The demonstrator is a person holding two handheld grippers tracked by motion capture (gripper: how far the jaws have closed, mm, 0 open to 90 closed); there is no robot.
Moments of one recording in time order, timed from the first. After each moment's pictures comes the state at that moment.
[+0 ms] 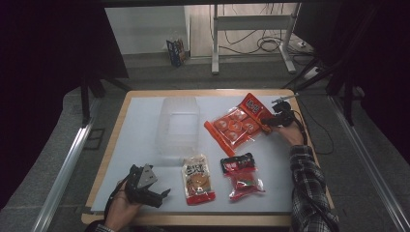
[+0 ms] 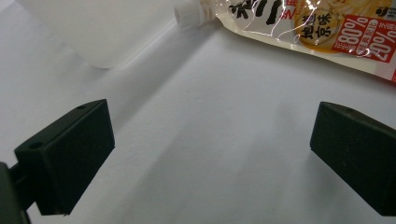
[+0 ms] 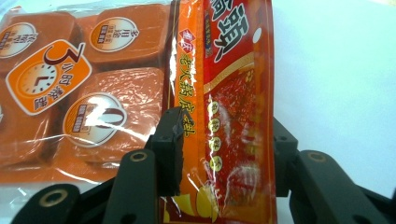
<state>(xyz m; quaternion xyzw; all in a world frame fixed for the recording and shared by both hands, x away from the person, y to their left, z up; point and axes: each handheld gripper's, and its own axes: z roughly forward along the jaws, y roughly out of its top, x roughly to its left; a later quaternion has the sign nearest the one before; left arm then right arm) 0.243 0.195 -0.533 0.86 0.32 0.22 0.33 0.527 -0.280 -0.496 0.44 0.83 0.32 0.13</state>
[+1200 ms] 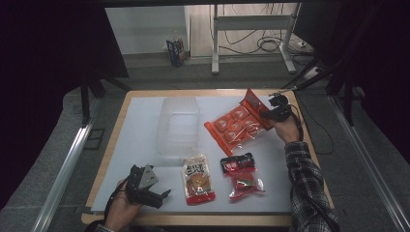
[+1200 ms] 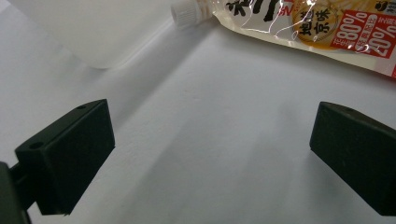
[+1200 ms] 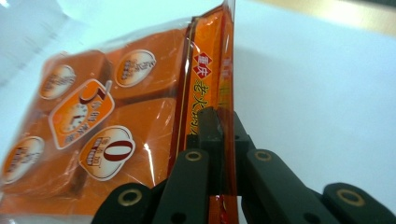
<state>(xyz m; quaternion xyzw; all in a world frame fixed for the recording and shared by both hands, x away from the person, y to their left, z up) 0.242 0.193 -0.533 0.87 0.31 0.22 0.32 0.520 -0.258 -0.460 0.45 0.82 0.34 0.13</state>
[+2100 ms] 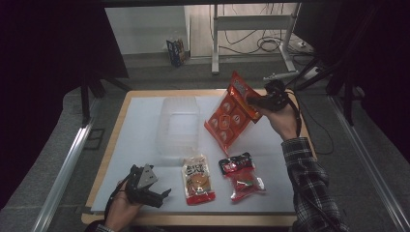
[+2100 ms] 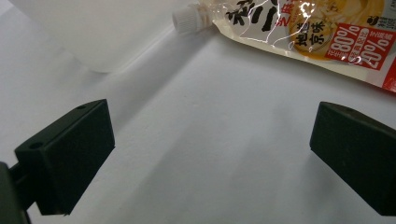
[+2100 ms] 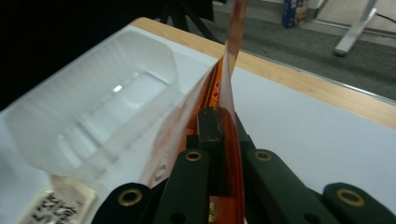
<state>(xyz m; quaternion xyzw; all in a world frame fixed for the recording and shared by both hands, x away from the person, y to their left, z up) 0.242 0.193 -0.531 0.86 0.32 0.22 0.33 0.473 -0.209 -0.366 0.38 0.81 0.44 0.11</state>
